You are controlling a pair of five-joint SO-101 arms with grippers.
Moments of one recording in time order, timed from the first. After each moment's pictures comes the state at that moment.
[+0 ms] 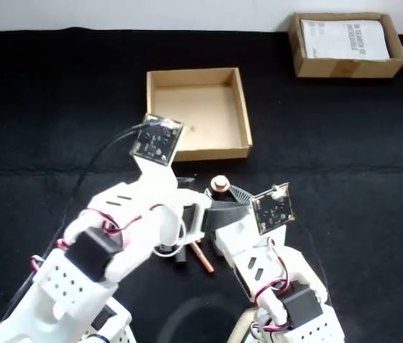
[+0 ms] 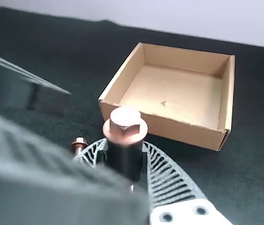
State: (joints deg) left arm 31.7 -58.1 41.5 60.8 18.3; right arm -32.4 -99.4 85.3 38.6 -3.6
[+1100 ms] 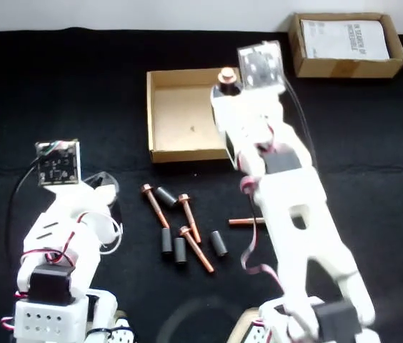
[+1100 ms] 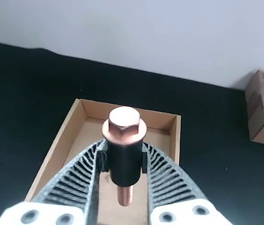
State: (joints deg) left arm -1.0 -84.1 67.8 54.9 12.7; right arm -22.4 -17.7 24.1 23.6 1.0
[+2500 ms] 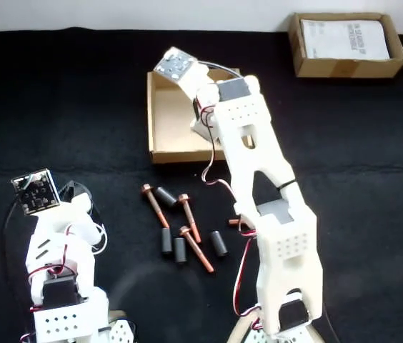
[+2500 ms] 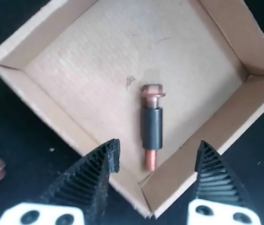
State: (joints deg) left arm -15.7 -103.0 96.1 40.1 12.8; right arm -25.8 34.2 -39.7 78.1 36.8
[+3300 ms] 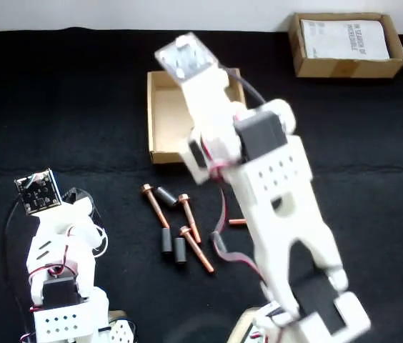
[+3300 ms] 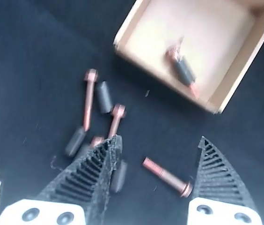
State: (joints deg) left arm -15.7 -103.0 96.1 44.1 12.8; right arm -37.3 -9.5 -21.5 100.5 6.9
